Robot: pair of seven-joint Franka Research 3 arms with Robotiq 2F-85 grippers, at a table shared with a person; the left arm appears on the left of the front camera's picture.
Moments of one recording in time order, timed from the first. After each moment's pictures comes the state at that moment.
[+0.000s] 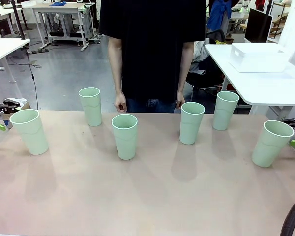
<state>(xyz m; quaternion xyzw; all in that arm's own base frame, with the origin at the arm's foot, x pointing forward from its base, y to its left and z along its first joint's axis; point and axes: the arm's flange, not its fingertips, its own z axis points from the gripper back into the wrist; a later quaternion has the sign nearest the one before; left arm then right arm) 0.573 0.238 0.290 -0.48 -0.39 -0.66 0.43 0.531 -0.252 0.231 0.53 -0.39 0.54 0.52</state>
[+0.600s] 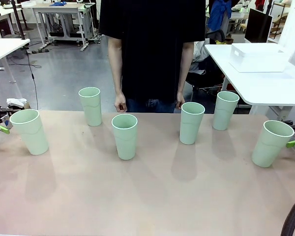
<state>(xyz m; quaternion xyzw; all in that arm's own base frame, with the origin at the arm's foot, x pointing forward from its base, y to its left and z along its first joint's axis) 0.574 0.225 0.268 -0.50 -0.40 -0.64 0.42 0.532 -0.241 0.221 0.52 -0.39 0.54 0.53</state>
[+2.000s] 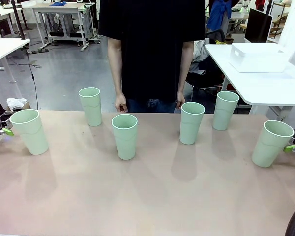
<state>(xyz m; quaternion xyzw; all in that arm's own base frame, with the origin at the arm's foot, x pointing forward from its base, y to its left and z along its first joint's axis) 0.568 0.208 0.250 -0.54 -0.42 -0.62 0.39 0.510 -0.215 0.214 0.55 -0.41 0.54 0.49</state>
